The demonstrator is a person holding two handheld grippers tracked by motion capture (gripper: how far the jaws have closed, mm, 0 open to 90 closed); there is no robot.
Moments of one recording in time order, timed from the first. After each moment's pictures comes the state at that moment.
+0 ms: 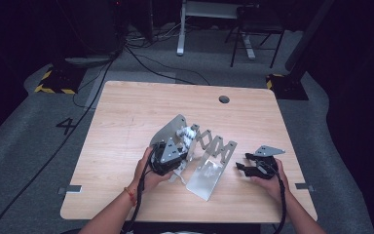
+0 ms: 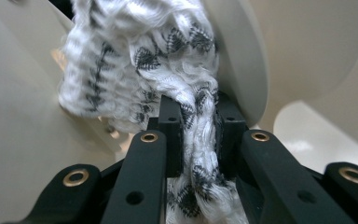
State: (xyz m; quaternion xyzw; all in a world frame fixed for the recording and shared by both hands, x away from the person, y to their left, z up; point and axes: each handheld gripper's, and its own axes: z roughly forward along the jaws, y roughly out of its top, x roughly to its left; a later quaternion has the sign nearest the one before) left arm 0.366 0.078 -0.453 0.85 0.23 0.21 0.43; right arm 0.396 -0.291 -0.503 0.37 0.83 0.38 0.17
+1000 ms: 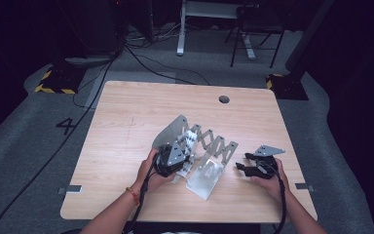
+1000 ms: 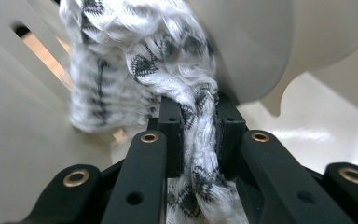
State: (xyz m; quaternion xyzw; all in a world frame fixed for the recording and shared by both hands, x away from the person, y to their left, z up) left arm 0.367 0.071 -0.455 0.85 0.21 0.22 0.43; right arm 0.397 -0.291 -0.503 0.36 0.83 0.38 0.17
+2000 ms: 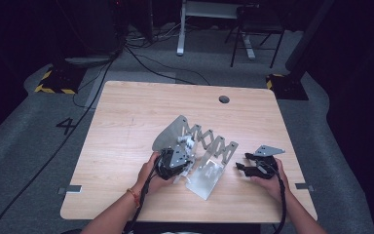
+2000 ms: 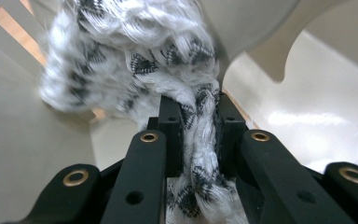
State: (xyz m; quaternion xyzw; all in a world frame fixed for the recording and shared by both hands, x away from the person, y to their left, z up) left arm 0.371 0.066 -0.489 0.88 0.20 0.20 0.38; right arm 0.397 -0.291 -0.503 0.36 0.83 0.38 0.17
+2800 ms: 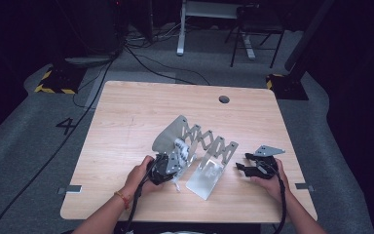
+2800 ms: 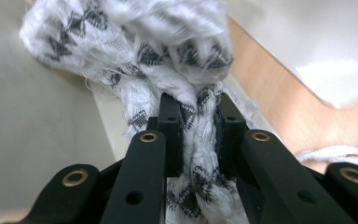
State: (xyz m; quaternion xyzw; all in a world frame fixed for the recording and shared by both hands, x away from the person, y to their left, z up) left arm 0.355 0.095 -0.489 0.92 0.19 0.19 0.30; right arm 0.396 -0.291 -0.503 0.36 0.83 0.38 0.17
